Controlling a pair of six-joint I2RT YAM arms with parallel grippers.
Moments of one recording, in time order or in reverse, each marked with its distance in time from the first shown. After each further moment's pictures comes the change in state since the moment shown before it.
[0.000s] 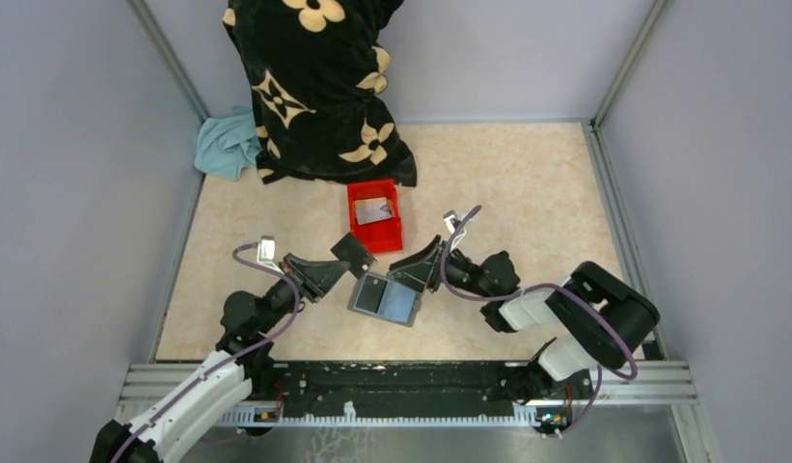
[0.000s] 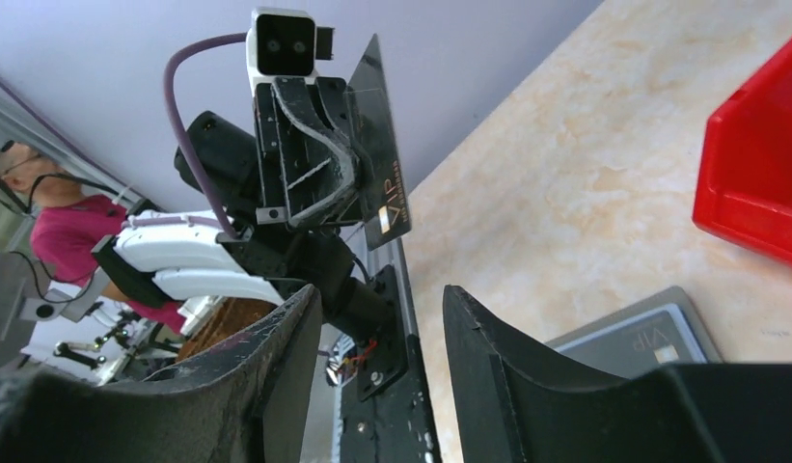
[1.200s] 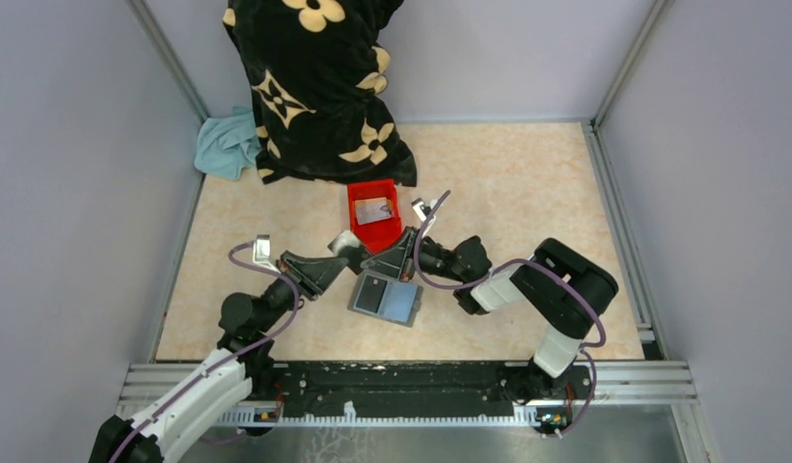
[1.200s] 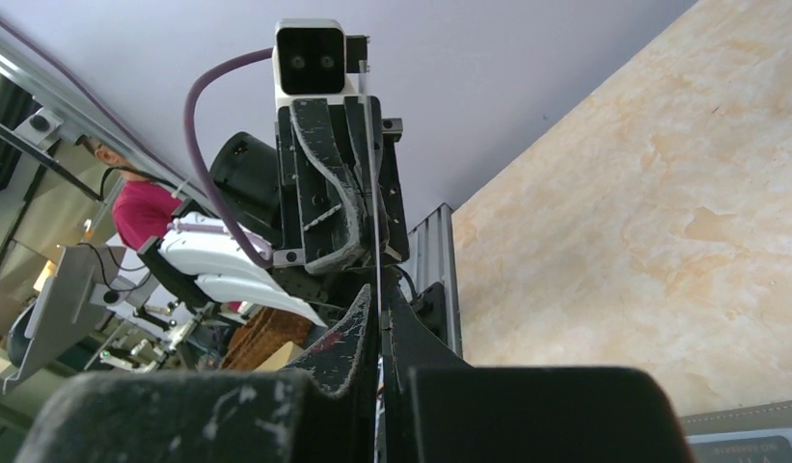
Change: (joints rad) left arm 0.003 0.053 -0.002 0.134 0.010 -0.026; right arm 0.069 0.266 0.253 0.117 -0.065 0.117
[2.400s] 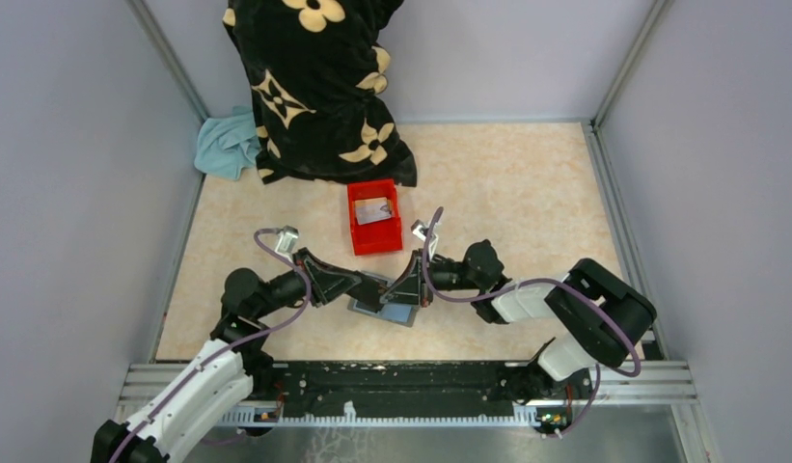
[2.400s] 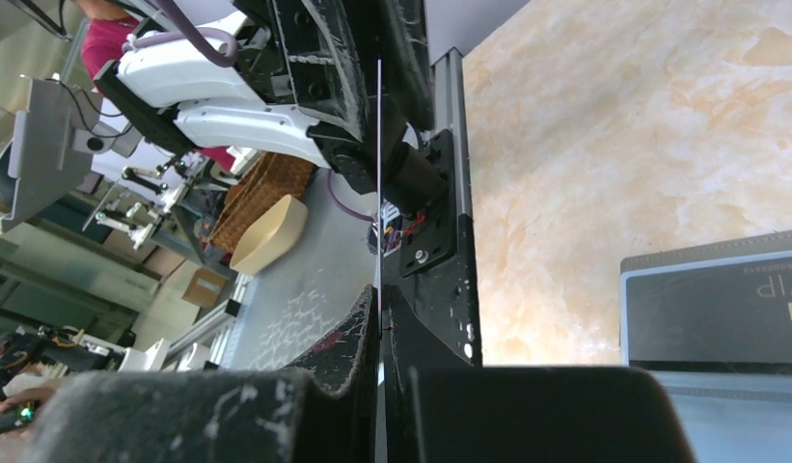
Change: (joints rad) left arm 0.070 0.039 0.157 -0.323 0.367 0.200; right arm -0.034 -0.210 -0.129 -0.288 -0.277 -0.163
